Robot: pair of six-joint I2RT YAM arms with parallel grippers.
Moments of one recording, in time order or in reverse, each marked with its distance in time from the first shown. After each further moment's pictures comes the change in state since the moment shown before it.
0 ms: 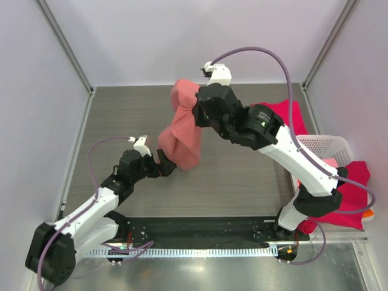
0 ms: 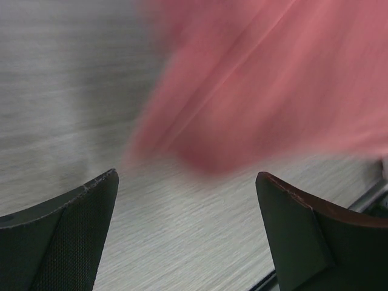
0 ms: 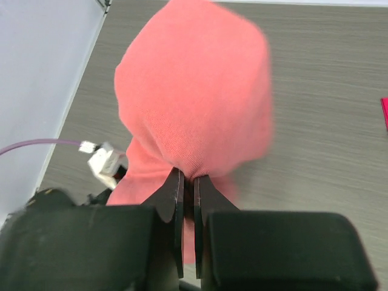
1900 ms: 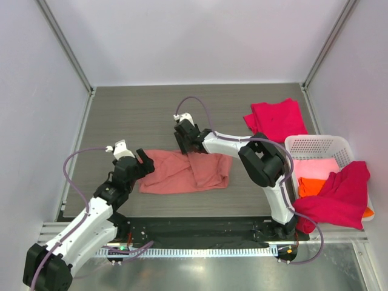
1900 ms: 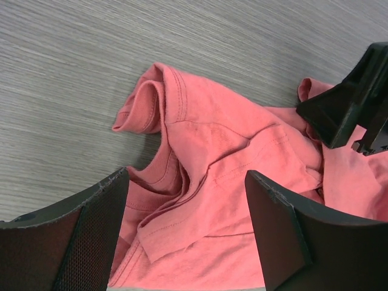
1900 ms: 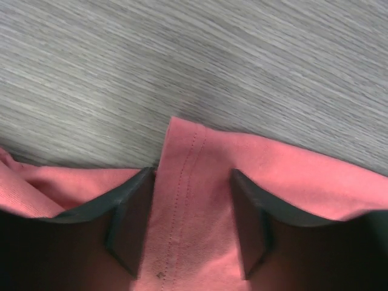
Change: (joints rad) left arm 0.000 -0.237 -0.023 -0.238 -0.550 -0.106; right arm -0.217 0.519 -0.648 0.762 -0.259 -0.317
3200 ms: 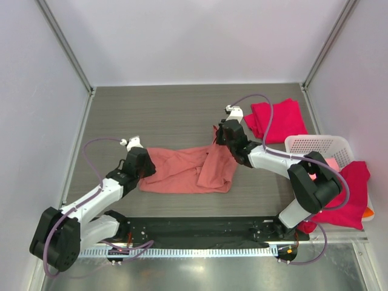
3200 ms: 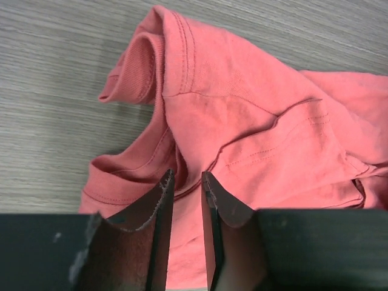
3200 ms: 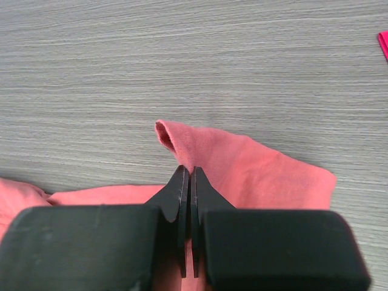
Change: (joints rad) left arm 0.000 0.328 0.091 0.031 0.114 0.023; right arm -0.221 -0.541 -0.645 0.523 -0.014 0.175
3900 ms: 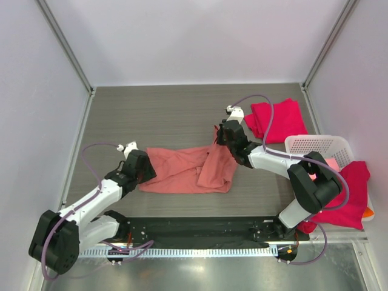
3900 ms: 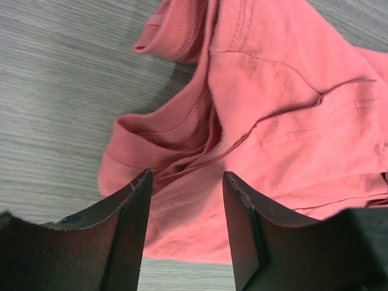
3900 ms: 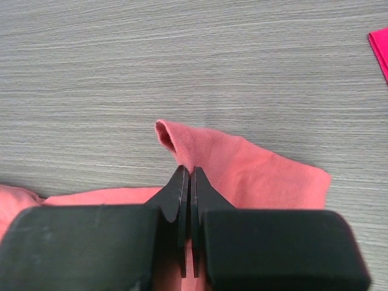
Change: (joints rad) left arm 0.000 -0.005 0.008 -0.146 -0.008 -0.098; right arm 0.000 0.000 -0.011 0.014 0.023 0.002
